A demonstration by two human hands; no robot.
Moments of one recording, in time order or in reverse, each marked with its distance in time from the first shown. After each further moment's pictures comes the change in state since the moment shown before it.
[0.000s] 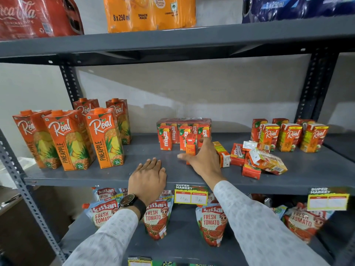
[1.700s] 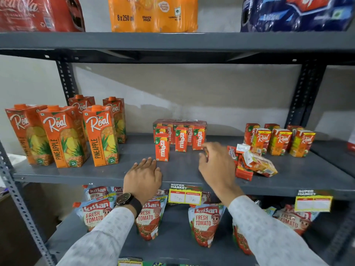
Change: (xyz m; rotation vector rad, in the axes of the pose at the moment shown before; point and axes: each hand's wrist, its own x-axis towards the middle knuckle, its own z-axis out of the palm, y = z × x) left_hand 0.000 -0.001 0.002 -0.030 0.032 -0.005; right_hand -0.037 -0.001 -0.056 -0.377 0.212 -0.331
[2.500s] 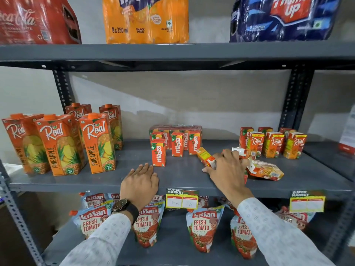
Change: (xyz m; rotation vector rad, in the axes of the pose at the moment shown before) left_hand -0.002 0.001 -0.002 0.000 0.003 0.002; right_hand 0.005 0.050 -0.006 -0.469 -0.167 0.085
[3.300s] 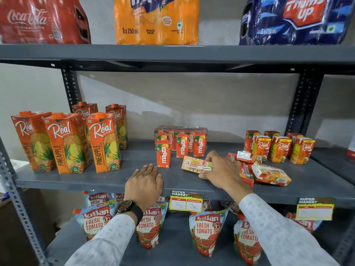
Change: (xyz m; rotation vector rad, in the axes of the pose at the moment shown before) left_hand 0.000 0.000 0.000 -0.001 0.031 0.010; right_hand 0.015 -0.028 -0.018 0.301 -0.312 -0.050
